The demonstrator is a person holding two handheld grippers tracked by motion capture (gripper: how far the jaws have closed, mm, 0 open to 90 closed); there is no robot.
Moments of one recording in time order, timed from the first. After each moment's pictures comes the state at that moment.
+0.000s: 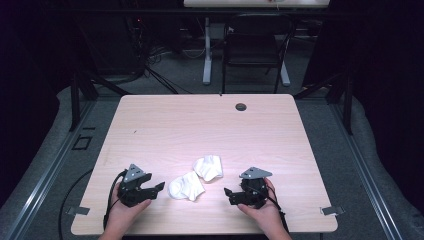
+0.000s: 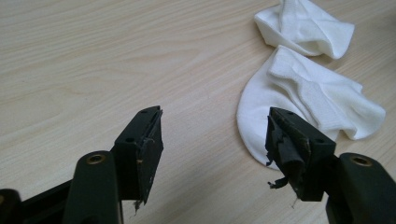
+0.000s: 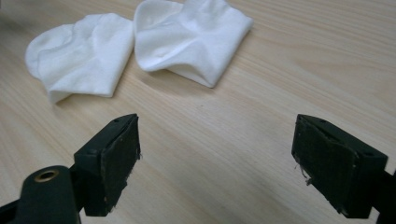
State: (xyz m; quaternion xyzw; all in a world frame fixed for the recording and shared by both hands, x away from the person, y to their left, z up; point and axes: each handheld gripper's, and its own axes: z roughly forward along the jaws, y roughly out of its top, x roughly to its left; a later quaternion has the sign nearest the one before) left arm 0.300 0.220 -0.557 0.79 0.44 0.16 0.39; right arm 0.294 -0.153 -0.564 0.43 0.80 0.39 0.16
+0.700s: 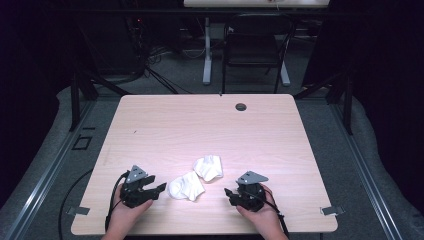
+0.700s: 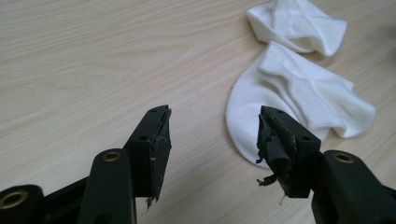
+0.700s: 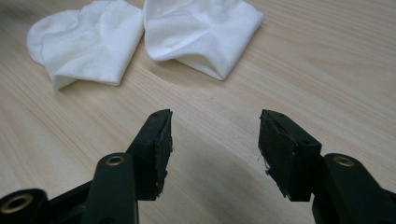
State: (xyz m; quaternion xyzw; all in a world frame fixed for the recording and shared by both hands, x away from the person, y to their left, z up) left arm 0.296 0.214 -0.560 0.79 0.44 0.16 0.40; right arm 0.284 -0.146 -0.569 0.42 0.81 0.38 0.17
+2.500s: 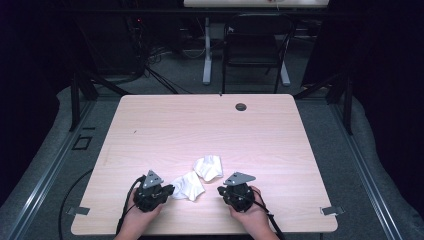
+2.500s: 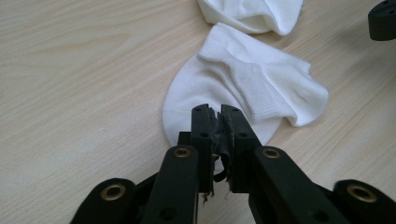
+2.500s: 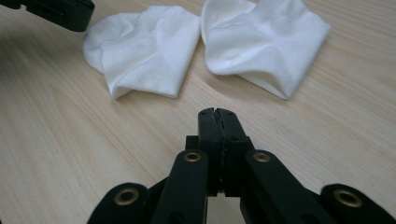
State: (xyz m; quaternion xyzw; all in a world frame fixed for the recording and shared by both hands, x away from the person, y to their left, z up) left arm 0.287 0.178 -0.566 0.82 0.41 0.13 0.37; right arm 0.282 -0.114 -0.563 0.39 0.83 0.38 0.13
